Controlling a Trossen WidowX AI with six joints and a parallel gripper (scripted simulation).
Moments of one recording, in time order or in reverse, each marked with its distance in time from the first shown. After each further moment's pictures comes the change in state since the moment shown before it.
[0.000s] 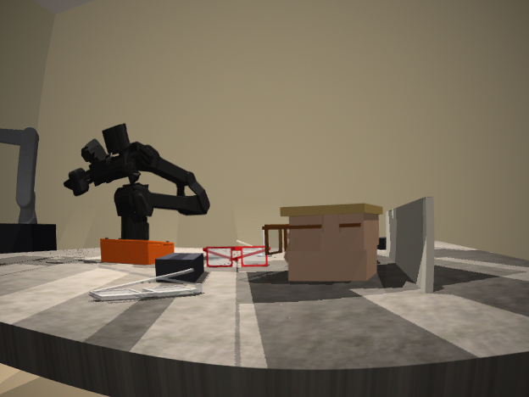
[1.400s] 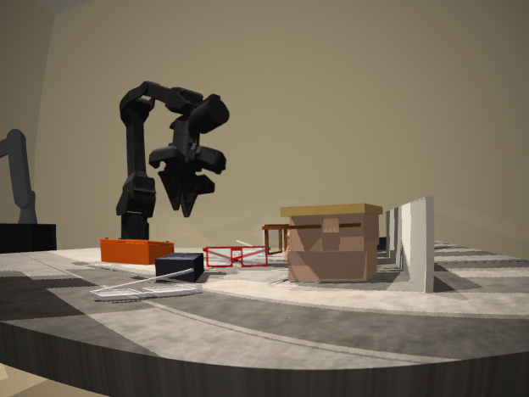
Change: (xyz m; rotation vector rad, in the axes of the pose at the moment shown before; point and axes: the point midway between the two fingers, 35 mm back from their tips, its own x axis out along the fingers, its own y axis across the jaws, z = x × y) arm -0.355 0.118 -0.073 -1.860 -0.633 1.832
